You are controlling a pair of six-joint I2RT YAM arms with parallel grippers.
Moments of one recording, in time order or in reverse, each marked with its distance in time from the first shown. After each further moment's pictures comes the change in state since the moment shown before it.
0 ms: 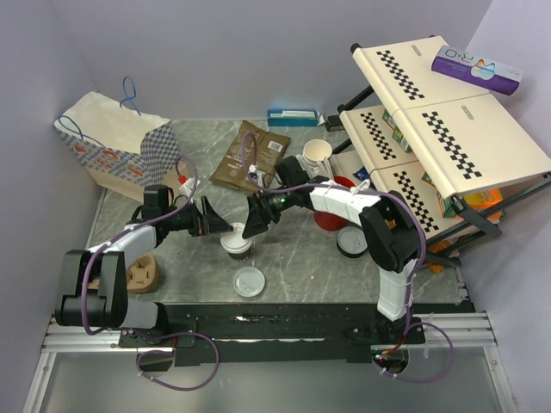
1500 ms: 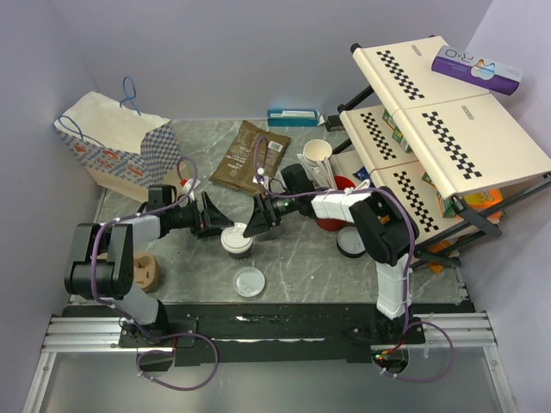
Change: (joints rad) left arm 0.023 0.196 0.062 0.030 0.002 -0.100; right arm -0.048 0.083 -0.130 0.363 -0.084 0.200
